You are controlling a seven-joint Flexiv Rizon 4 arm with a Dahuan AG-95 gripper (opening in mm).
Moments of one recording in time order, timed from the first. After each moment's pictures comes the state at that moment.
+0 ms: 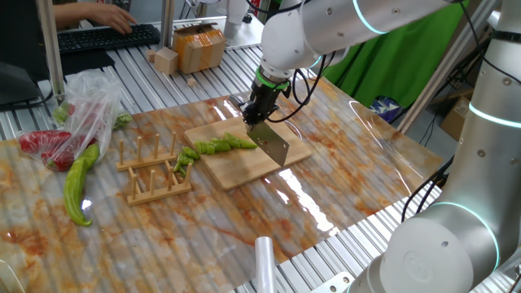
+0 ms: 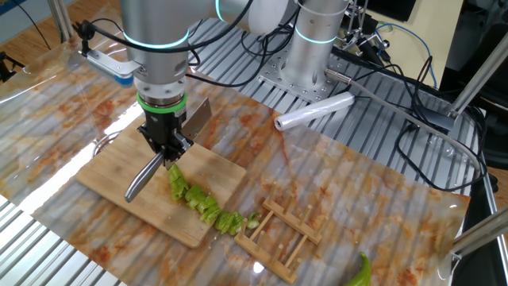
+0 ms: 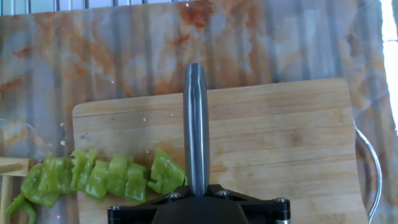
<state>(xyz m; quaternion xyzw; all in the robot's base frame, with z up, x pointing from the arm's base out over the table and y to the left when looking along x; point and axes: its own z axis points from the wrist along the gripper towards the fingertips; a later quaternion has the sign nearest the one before) 0.574 -0.100 0.075 0.02 1.00 0.02 0.05</state>
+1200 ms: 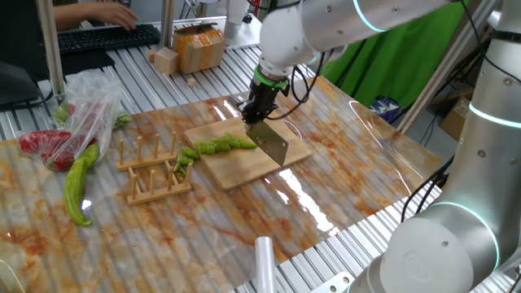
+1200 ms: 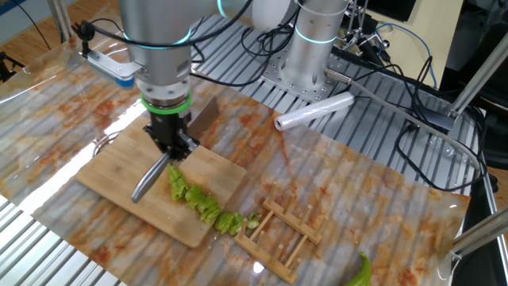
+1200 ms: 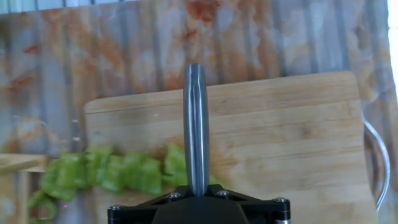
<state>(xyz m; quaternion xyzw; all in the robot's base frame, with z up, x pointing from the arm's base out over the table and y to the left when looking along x) 0.571 -0.076 0.095 0.04 1.00 0.03 0.03</state>
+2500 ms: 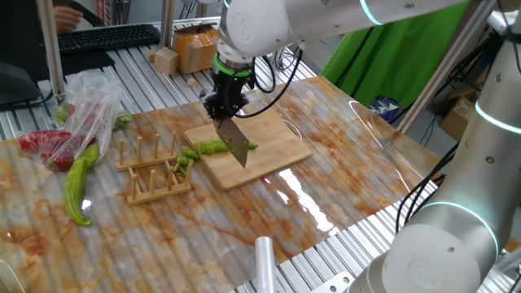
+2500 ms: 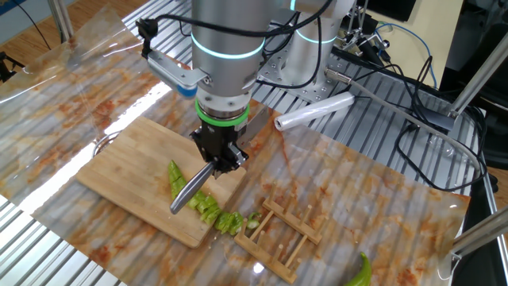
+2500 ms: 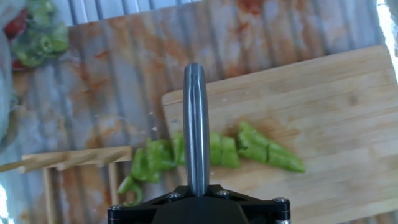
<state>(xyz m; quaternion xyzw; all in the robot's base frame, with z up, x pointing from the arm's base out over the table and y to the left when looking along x) 0.566 0.024 0.132 0.08 1.00 0.01 0.02</state>
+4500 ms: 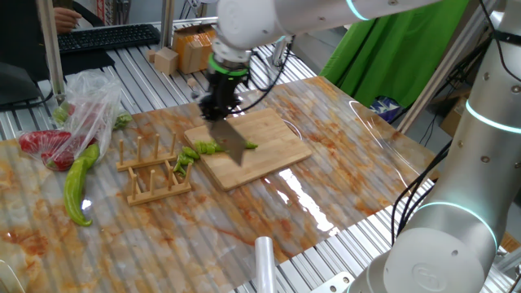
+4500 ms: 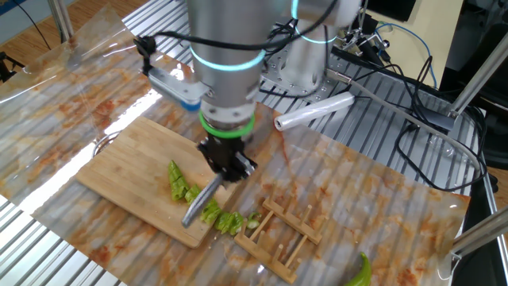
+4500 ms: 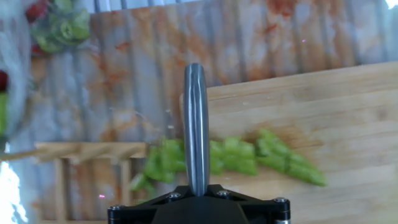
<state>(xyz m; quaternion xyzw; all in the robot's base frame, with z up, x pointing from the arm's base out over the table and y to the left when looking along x) 0.579 0.061 0.128 0.08 1.00 0.04 0.01</state>
